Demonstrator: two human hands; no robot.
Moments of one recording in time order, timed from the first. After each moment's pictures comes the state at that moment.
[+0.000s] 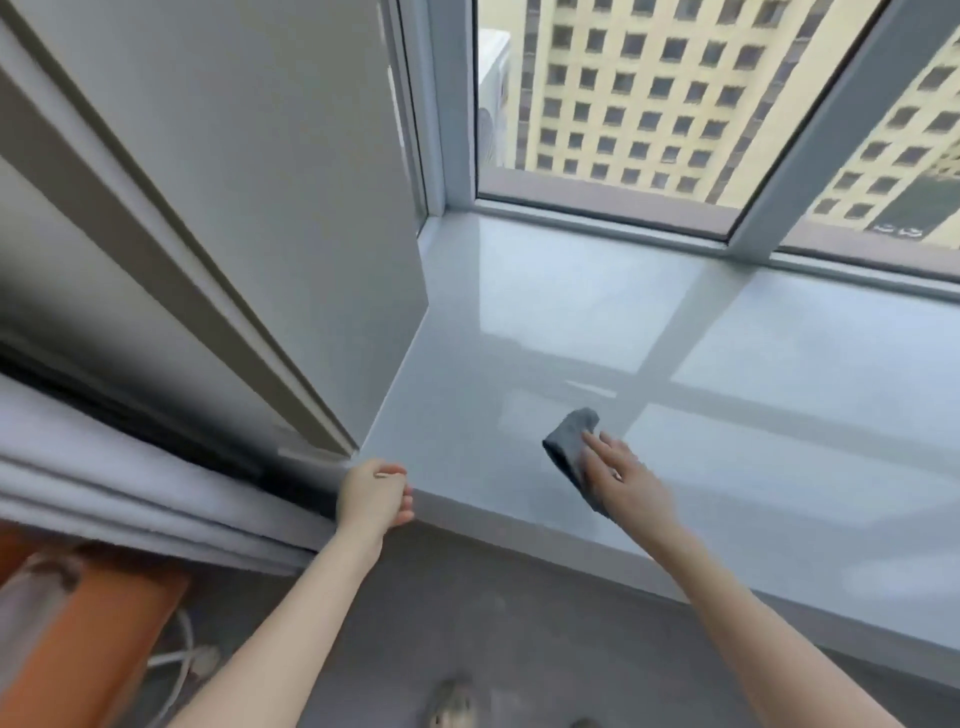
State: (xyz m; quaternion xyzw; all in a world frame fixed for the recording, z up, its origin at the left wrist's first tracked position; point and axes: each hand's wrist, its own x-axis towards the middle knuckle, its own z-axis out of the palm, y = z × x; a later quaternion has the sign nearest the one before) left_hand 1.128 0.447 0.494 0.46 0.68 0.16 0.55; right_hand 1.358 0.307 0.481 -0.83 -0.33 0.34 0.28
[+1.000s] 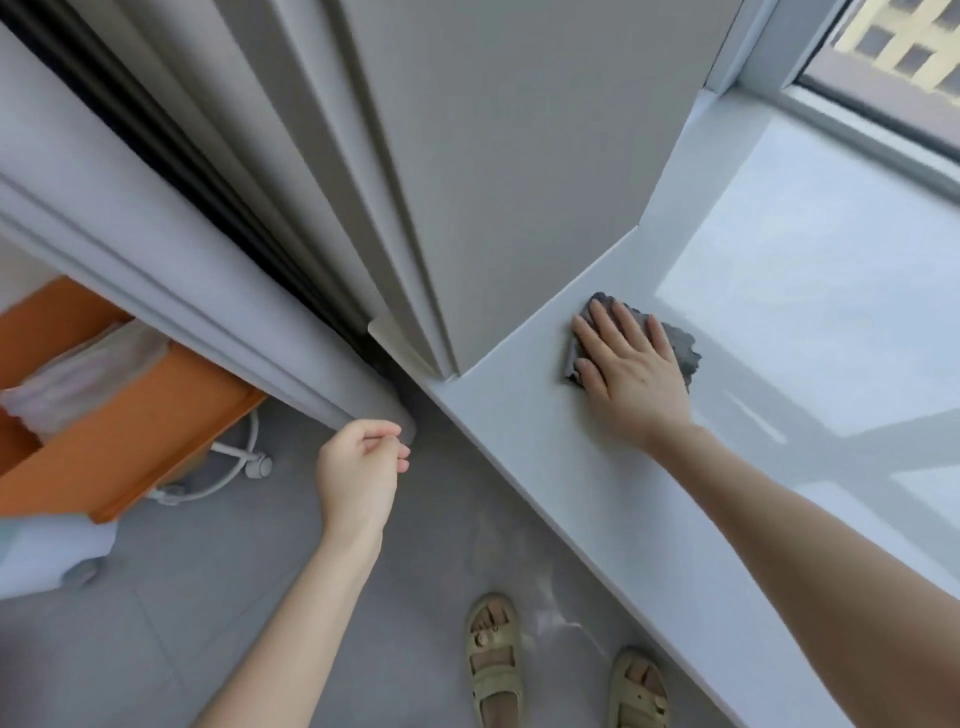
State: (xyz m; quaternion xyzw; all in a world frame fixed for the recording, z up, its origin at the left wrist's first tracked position) left_hand 1.085 0.462 0.408 0.28 0.80 0.34 0.39; right_hand 1.332 0.547 0.335 -0.62 -0.78 0.08 0.04
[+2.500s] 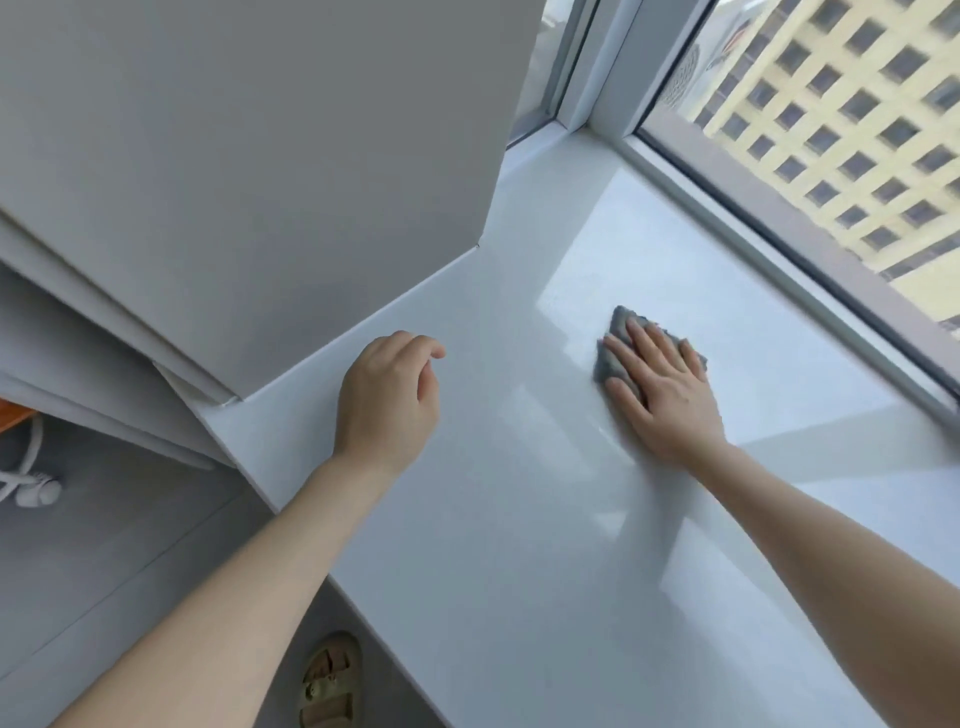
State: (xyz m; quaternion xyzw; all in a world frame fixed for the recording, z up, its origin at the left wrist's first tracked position) left_hand 1.250 0.554 0.360 0.71 0.61 0.32 0.15; right_hand 1.550 0.563 0.344 -0.66 -0.75 0.06 0.01
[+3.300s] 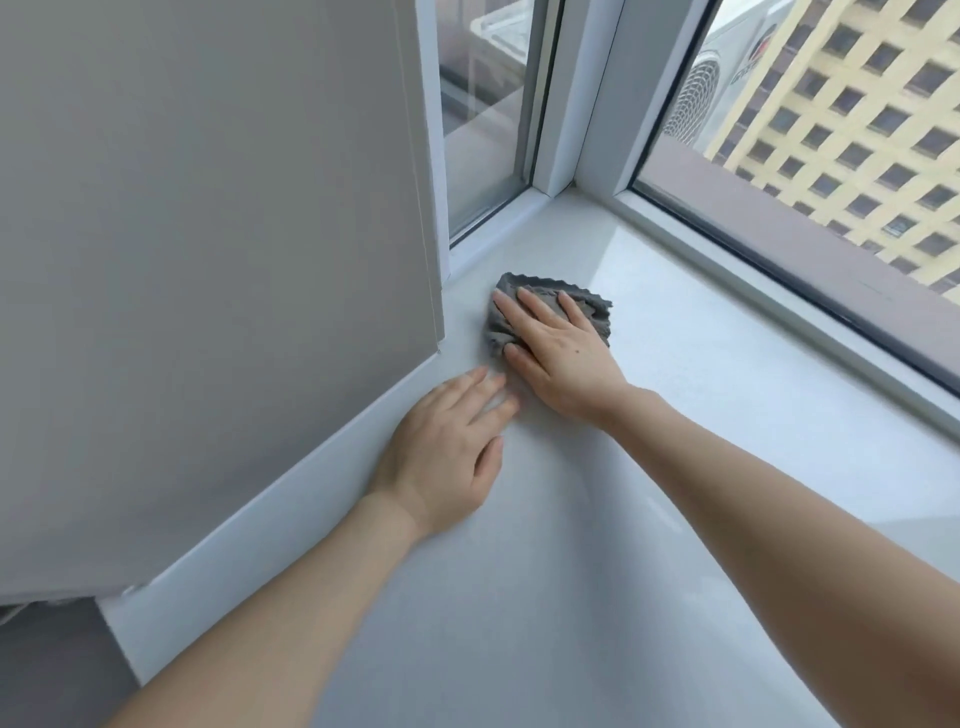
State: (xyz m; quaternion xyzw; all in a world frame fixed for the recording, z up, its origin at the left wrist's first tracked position) left_hand 1.322 0.657 0.337 0.86 0.48 0.12 0.12; right_hand 1.494 0.731 0.333 -0.53 -0.83 0.13 0.08
